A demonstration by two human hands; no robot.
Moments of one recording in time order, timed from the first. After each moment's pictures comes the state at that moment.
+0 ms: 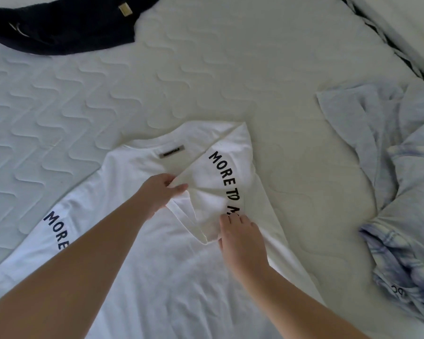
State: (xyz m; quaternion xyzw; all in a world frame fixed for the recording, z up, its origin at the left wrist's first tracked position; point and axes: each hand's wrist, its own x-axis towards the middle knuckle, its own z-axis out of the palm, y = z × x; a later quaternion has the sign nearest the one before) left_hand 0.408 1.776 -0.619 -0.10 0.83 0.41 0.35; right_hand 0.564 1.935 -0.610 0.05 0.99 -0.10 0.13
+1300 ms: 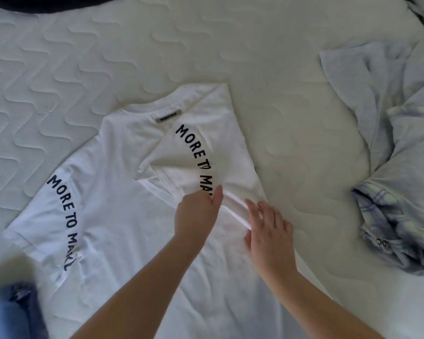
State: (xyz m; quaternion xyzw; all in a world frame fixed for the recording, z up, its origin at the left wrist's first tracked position) left_hand 0.554 1.834 -0.613 -0.01 0.93 0.21 0.28; right_hand 0.670 1.964 -0.637 0.12 0.99 -0.07 0.06
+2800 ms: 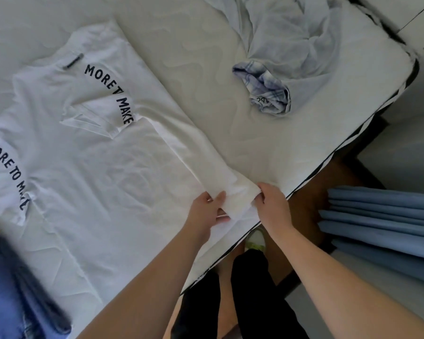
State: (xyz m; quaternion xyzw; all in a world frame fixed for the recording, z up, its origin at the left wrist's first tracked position) left_hand 0.854 1.875 -0.631 -0.21 0.64 0.55 0.49; right_hand 0.953 2.021 -0.639 0.37 0.85 -0.37 0.07
